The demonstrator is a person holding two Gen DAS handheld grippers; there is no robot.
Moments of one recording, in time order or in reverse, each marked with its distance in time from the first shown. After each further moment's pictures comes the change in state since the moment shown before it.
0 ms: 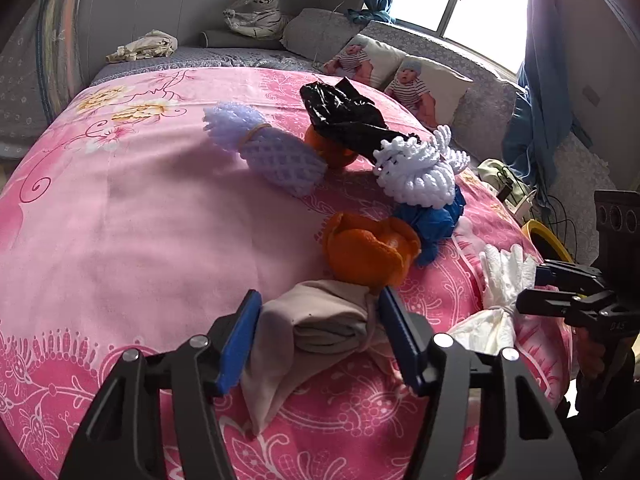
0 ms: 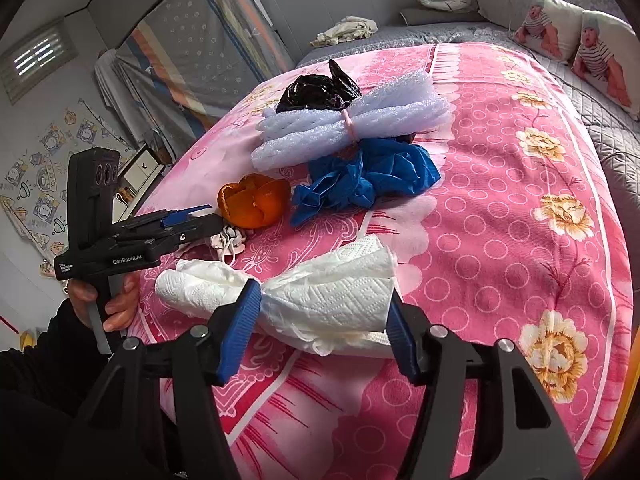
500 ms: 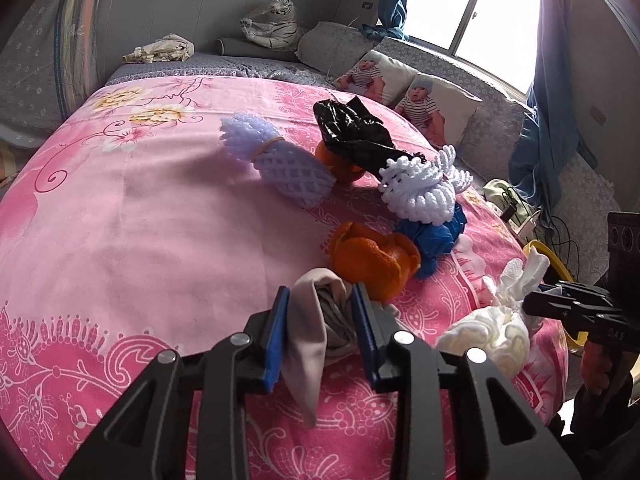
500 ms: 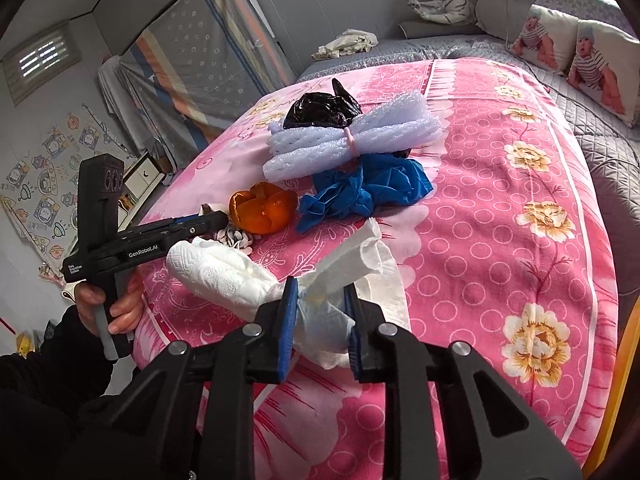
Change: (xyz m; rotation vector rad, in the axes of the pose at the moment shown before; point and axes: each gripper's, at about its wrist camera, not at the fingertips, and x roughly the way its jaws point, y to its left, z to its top) left arm -0.014 -0.001 -0.004 -0.062 -0.059 0.017; right arm -0.024 0.002 -0.005 -0.004 -0.057 0.000
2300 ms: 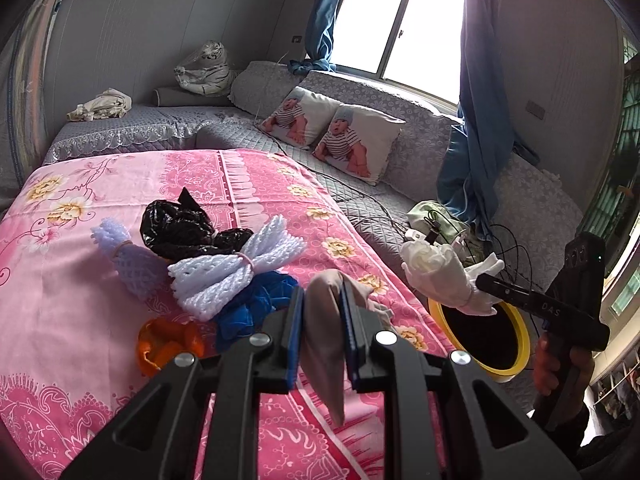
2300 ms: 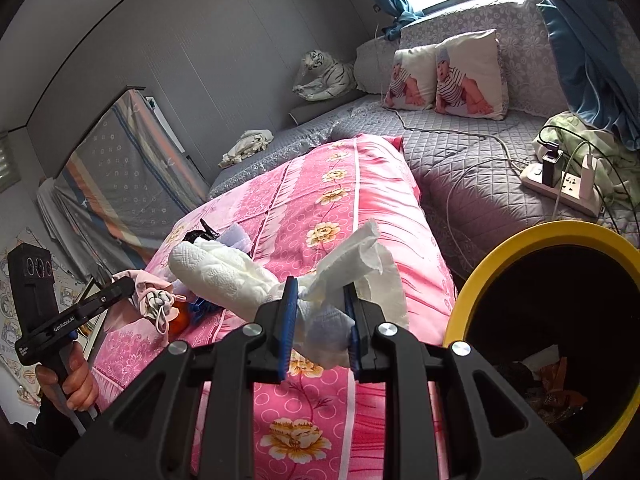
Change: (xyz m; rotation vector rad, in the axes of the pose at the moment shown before) left arm -0.029 -0.149 0.040 0.153 -0.126 -0.165; right arm -0.148 -0.102 -0.027 0.286 -0.359 -0.247
